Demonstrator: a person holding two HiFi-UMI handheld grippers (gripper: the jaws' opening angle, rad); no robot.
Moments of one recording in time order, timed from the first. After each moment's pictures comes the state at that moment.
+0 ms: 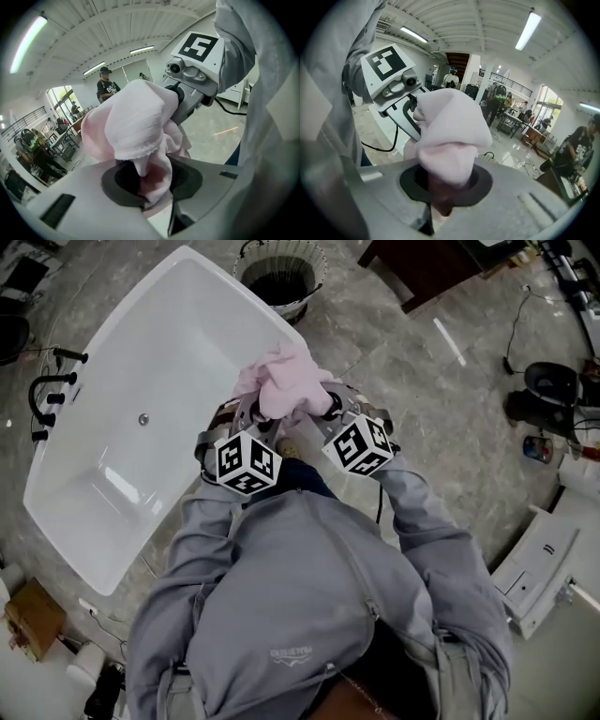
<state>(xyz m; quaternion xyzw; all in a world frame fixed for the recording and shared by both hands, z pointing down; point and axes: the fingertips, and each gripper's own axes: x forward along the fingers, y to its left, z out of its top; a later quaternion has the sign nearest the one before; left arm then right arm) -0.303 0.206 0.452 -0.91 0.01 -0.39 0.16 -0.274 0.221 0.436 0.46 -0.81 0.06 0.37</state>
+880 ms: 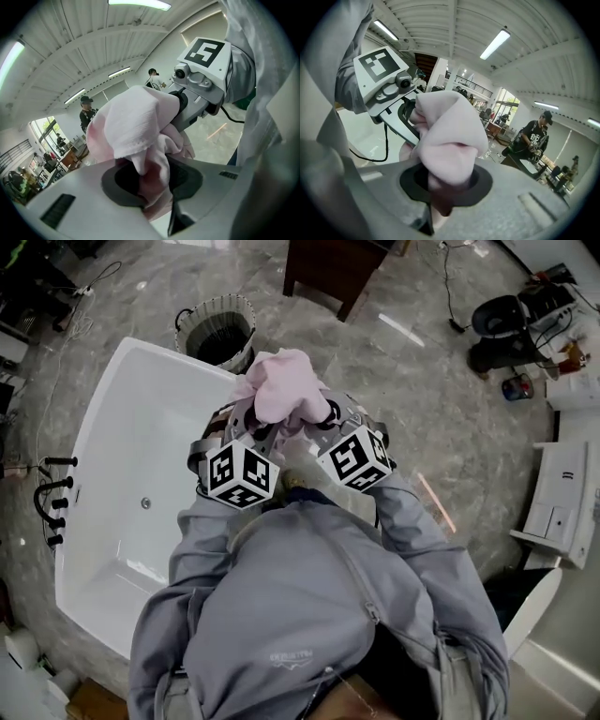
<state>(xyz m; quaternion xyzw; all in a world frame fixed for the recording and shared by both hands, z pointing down) -0.208 0.247 0.341 -0.91 -0.10 -0.29 0.26 -0.191 0.267 0.328 0.65 -0.68 0.06 0.32</state>
